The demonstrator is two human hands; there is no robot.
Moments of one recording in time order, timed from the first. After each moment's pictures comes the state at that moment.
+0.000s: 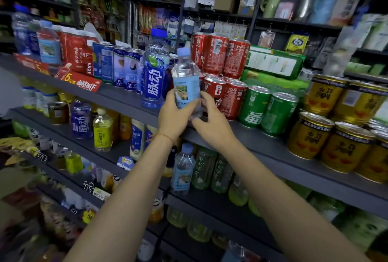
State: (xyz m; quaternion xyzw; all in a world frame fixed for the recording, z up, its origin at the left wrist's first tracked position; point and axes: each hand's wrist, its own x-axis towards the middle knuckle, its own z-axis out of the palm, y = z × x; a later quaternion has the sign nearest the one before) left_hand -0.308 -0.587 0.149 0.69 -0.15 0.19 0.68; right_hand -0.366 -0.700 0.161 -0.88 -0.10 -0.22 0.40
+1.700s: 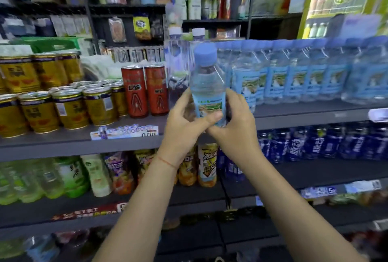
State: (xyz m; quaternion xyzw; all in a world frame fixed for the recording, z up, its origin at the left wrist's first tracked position) left_hand -0.812 -1.129 0.167 0.51 -0.47 -0.09 0.71; right_hand -0.905 -1.214 0.163 -0.80 0.13 -0.51 0.29
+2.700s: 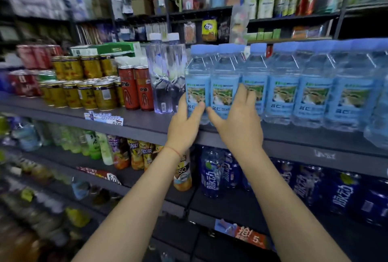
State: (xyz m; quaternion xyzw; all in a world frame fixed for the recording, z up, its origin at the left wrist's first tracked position) left_hand -0.887 -1.291 0.160 0.75 -0.24 0.12 0.60; right_hand -0.947 -1.404 0.172 -0.87 0.13 -0.44 0.18
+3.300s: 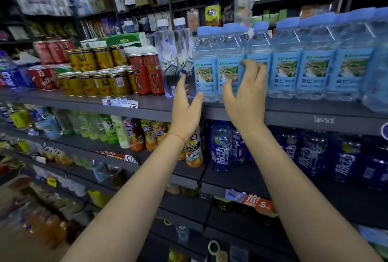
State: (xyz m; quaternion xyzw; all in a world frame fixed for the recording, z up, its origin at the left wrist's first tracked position) left_hand -0.905 -1.266 0.149 0.73 -0.24 0.16 0.61; right_hand -0.957 -1.392 0.167 -0.77 0.05 -0.58 0.26
